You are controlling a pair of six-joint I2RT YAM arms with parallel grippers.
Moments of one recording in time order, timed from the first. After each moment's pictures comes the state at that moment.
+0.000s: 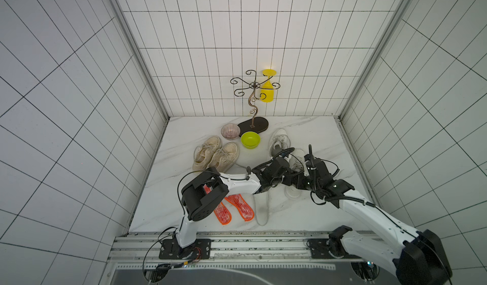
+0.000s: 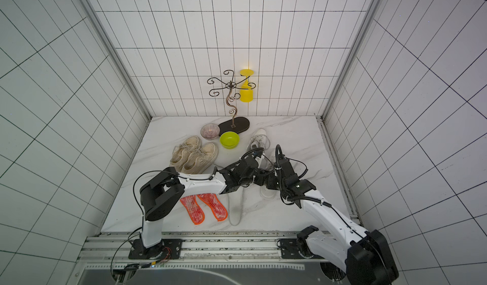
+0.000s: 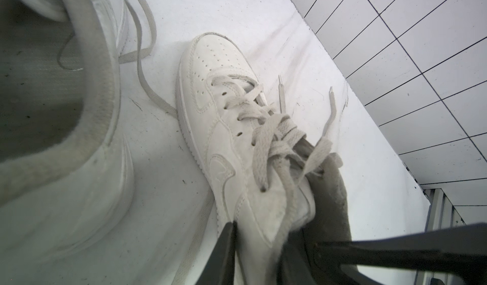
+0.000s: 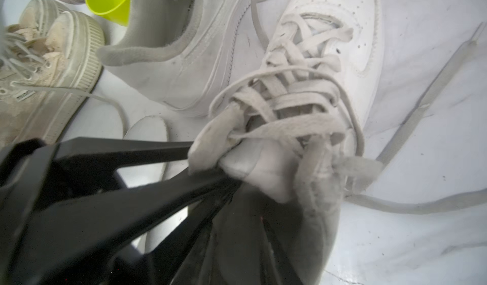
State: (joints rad) left arm -1.01 1.97 1.24 0.16 -0.01 -0.58; right arm 0.48 1.06 0.60 -0.40 0.01 0.53
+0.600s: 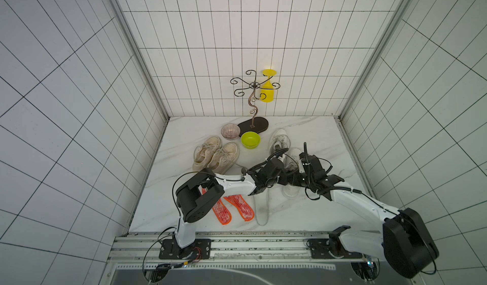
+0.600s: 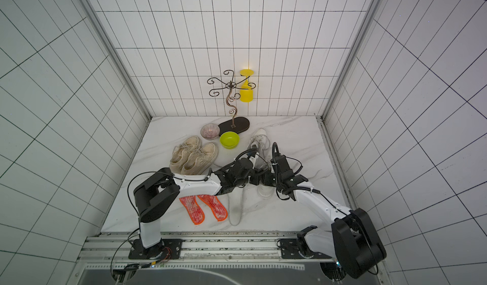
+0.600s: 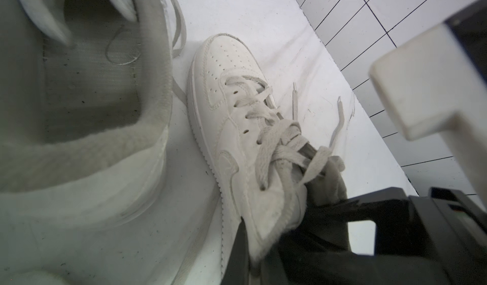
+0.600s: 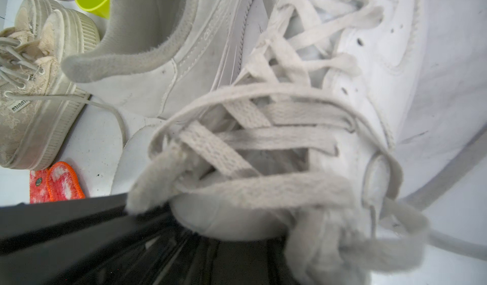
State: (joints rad) left arm -0.99 1.91 1.14 0.22 -0.03 -0.63; right arm 0.45 1.26 0.63 -0.26 -0.06 0.54
